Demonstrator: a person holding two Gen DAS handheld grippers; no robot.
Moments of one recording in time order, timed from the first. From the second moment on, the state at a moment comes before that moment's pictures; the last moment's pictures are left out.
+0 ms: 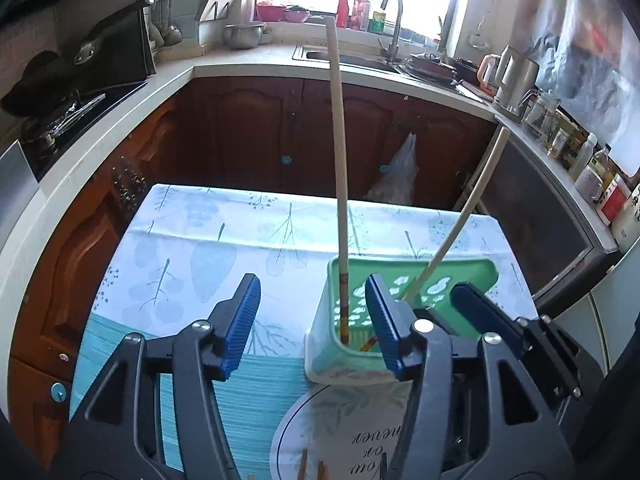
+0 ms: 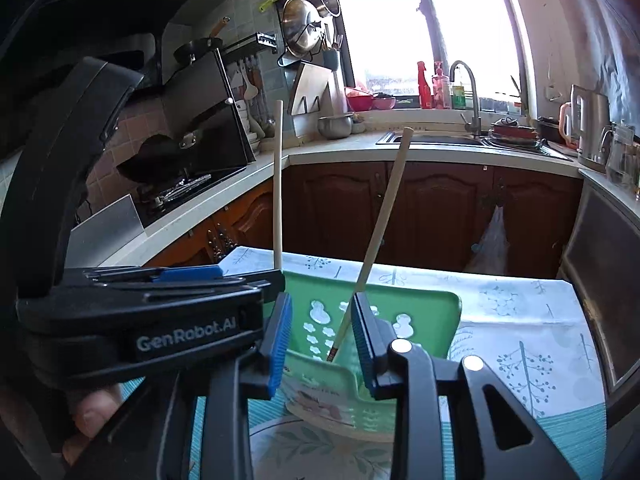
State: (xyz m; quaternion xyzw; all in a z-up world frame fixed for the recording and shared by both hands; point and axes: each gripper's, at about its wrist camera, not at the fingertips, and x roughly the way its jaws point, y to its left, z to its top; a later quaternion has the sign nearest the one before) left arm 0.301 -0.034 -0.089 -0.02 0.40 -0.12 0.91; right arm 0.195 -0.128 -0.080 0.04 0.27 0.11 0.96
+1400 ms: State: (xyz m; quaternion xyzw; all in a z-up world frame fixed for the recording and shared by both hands) left arm 0.079 0.072 -0.096 -0.07 0.49 -0.16 0.85; right arm 0.027 -0.111 -0.075 0.14 0.40 0.12 0.90
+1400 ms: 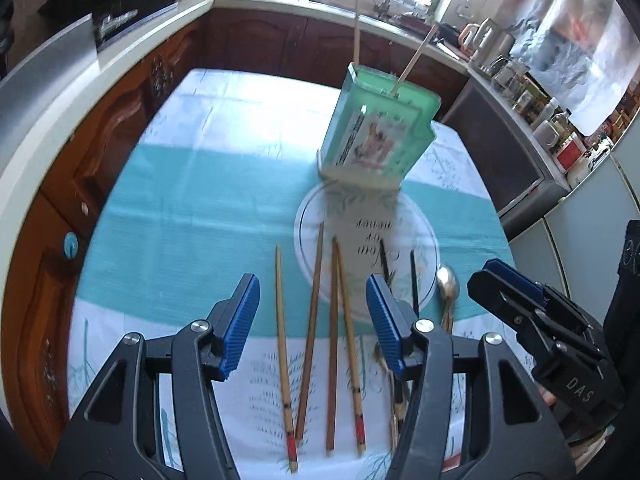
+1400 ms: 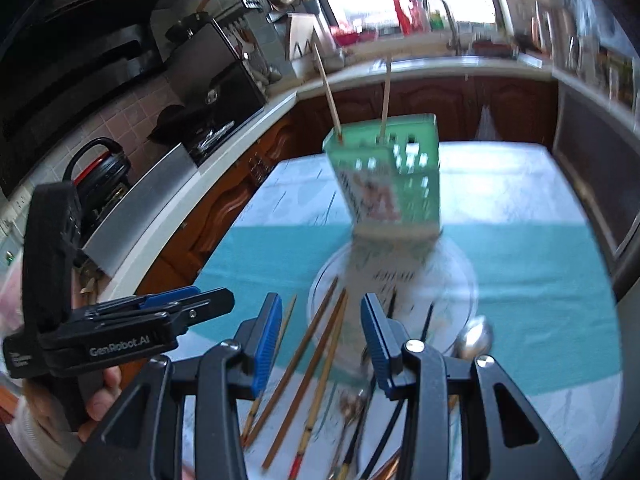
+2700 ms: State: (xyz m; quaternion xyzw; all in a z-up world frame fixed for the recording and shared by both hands) left arm 0.110 0.056 -0.191 -0.06 0.60 -0.18 0.78; right arm 0.029 -0.099 -0.142 0.17 0.49 0.15 0.84
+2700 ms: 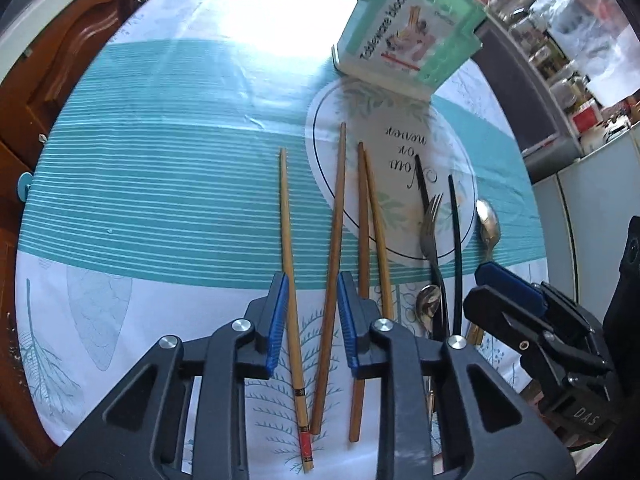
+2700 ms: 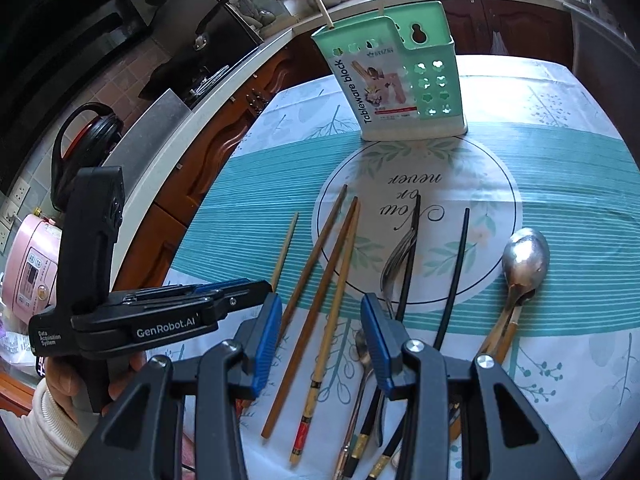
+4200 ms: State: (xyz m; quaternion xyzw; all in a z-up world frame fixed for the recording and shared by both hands) left arm 0.146 0.031 -0.215 -0.02 0.70 -0.13 0.70; right arm 0.064 -0.093 -0.142 0.15 0.56 0.18 0.79
